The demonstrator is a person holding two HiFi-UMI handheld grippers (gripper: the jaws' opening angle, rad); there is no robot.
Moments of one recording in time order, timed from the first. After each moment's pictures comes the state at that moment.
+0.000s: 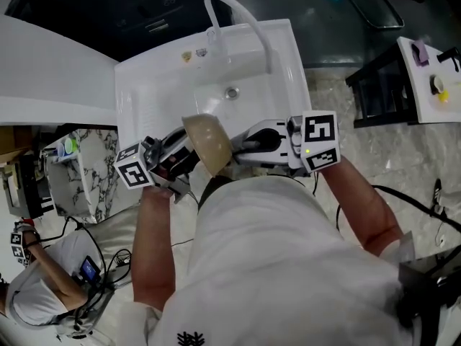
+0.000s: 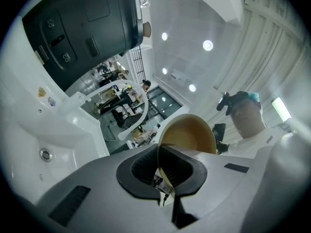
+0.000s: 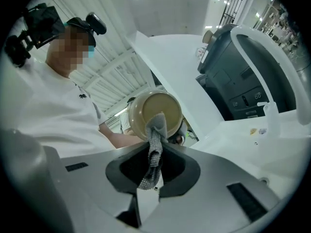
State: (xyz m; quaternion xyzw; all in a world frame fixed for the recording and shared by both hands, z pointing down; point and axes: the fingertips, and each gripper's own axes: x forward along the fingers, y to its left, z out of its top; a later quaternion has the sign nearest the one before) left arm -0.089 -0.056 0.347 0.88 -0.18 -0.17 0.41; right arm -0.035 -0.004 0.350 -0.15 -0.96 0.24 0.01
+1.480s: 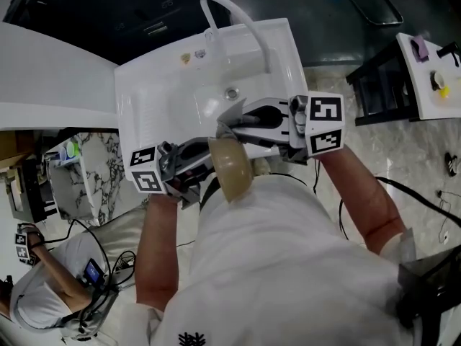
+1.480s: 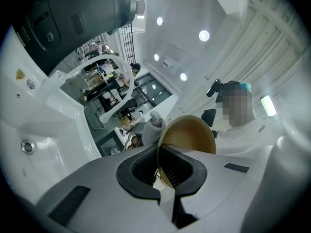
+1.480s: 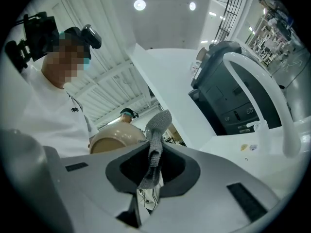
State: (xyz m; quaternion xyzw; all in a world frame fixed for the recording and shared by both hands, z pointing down) left arm -0.040 -0.022 0.346 0.90 -0.08 -0.12 0.40; right arm -0.033 -0.053 0.321 -0.09 -0.97 0.23 -0.04
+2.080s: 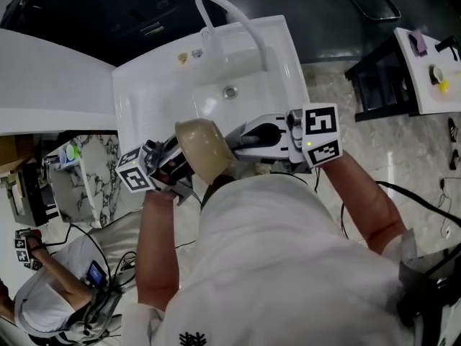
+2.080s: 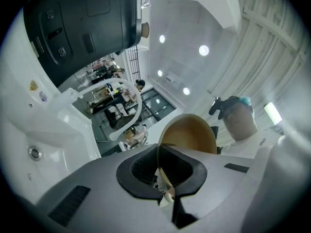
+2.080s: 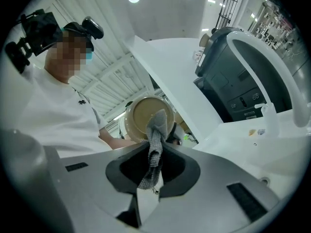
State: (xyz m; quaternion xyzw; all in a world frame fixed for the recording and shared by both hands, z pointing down) left arm -0.080 -0.049 0.338 0.88 -0.14 -0.20 0.40; right arm -0.030 -0.011 0.342 -0.14 -0.96 0.25 -0.01
